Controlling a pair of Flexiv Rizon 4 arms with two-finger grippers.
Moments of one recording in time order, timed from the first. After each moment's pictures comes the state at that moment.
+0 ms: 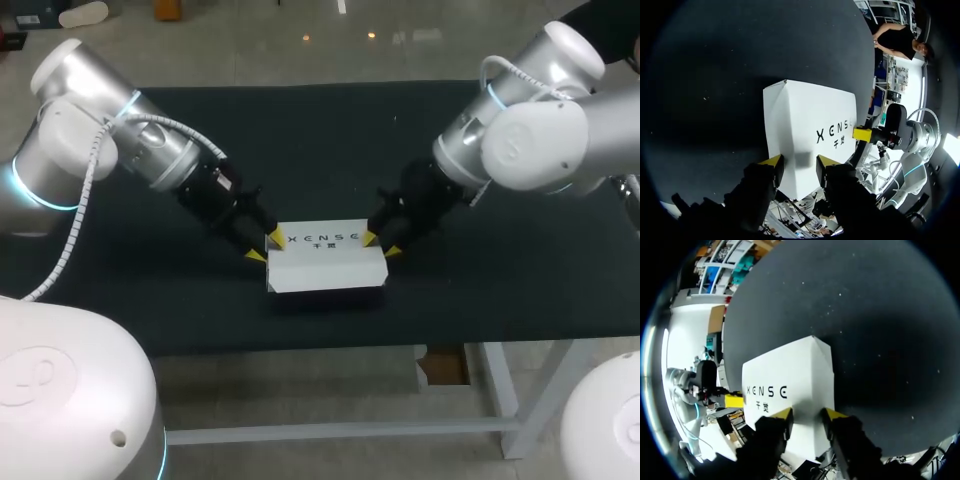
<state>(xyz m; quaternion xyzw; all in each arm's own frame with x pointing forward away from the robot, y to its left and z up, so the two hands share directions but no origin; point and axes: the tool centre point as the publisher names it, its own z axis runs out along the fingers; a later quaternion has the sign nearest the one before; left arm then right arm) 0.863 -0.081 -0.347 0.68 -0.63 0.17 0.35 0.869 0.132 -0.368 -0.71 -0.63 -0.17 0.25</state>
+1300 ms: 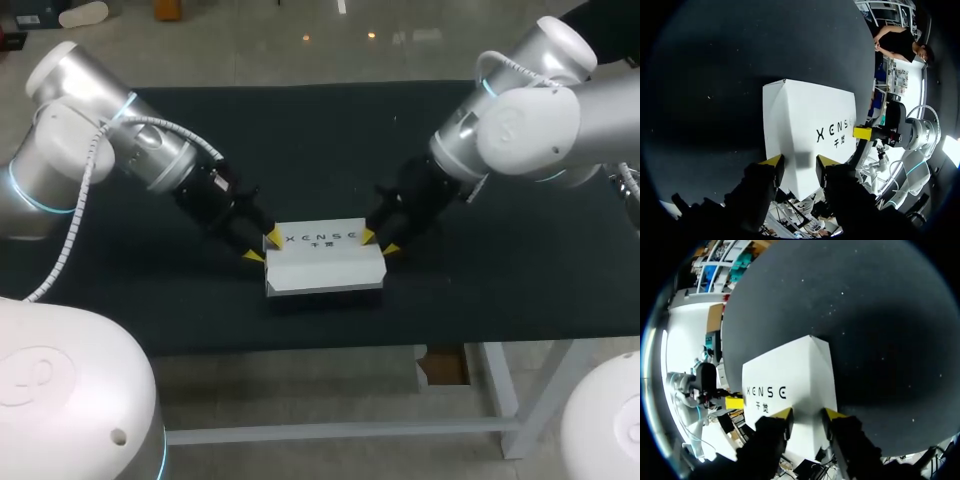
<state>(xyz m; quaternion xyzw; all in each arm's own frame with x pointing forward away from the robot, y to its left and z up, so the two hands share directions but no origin) 0.863 -0.077 -0.348 0.68 -0.62 0.18 0.35 0.874 0.134 -0.369 -0.71 -0.63 -0.16 0.27</state>
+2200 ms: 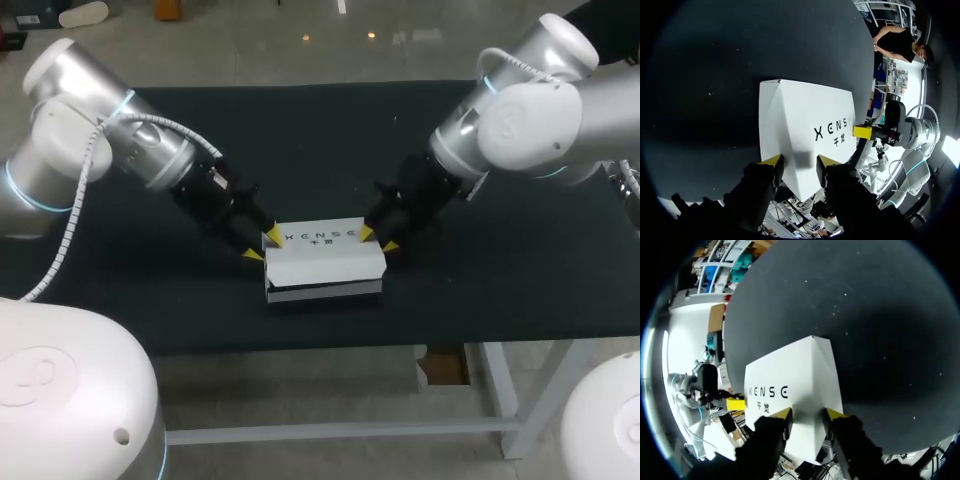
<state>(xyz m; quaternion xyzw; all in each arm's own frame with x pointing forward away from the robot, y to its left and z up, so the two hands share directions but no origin) 0.860 -0.077 -0.340 0.68 -0.62 0.18 0.35 0.874 0.137 -0.362 -0.71 -0.63 -0.16 0.27</state>
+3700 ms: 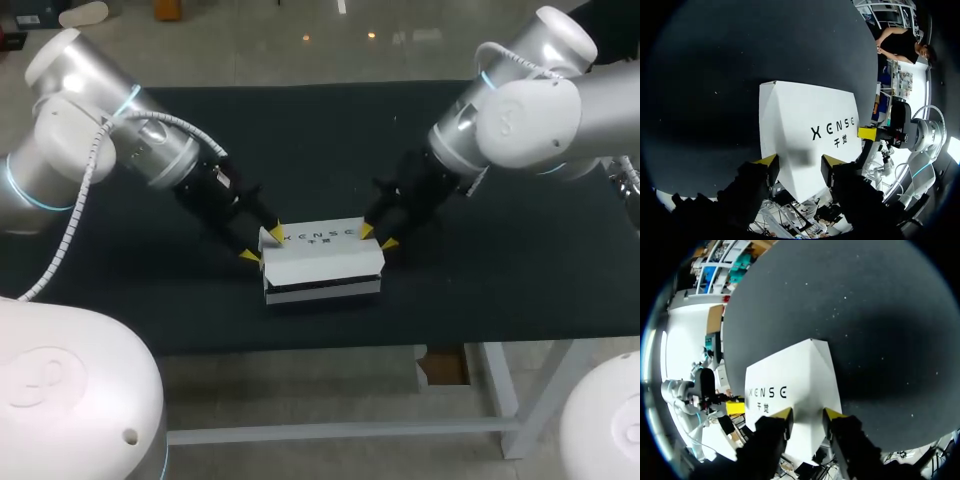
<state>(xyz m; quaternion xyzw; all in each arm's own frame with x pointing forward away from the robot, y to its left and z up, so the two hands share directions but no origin) 0.858 -0.077 -0.338 0.70 -0.62 0.17 0.31 0.875 0.136 -0.357 -0.71 -0.63 -0.15 0.26</state>
